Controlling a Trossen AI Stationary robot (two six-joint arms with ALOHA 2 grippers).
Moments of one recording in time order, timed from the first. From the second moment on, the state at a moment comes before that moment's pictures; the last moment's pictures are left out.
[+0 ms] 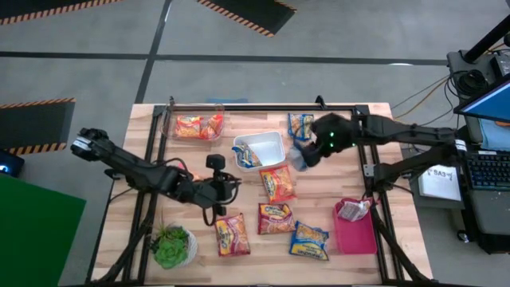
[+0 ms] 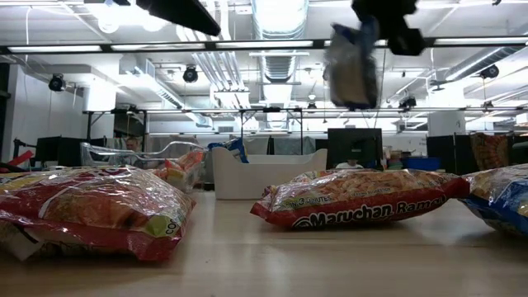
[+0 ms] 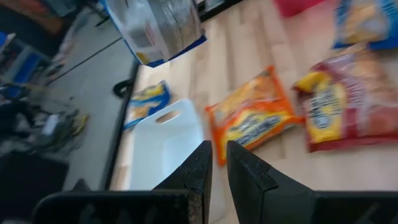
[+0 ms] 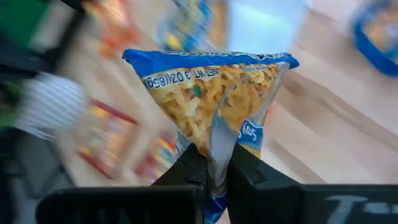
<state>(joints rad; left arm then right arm) -0.40 1.35 1.04 -0.37 -0.69 0.16 -0.15 1.19 1.22 -0.87 -0.07 0.80</state>
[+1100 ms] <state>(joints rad) -0.34 0.90 0.65 -0.01 -0.70 0.28 -0.39 1.88 1.34 -0.27 -0.34 0.75</state>
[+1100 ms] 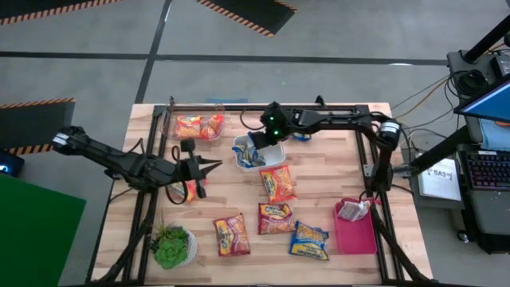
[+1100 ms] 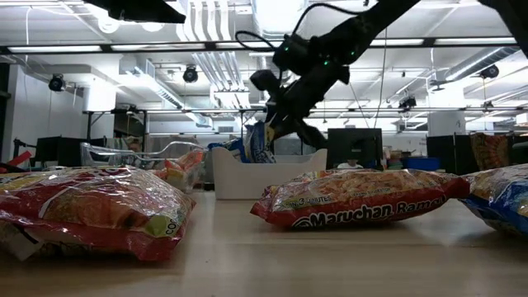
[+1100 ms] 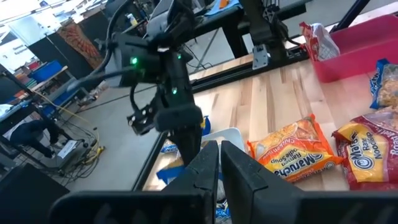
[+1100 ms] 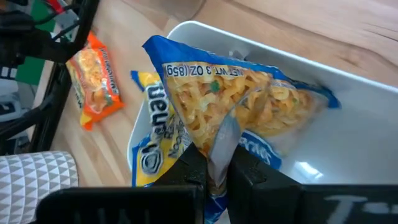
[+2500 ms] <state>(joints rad) -0.34 0.90 0.66 0.05 -0.69 0.25 -0.19 1.48 1.26 -0.86 -0.20 0.66</state>
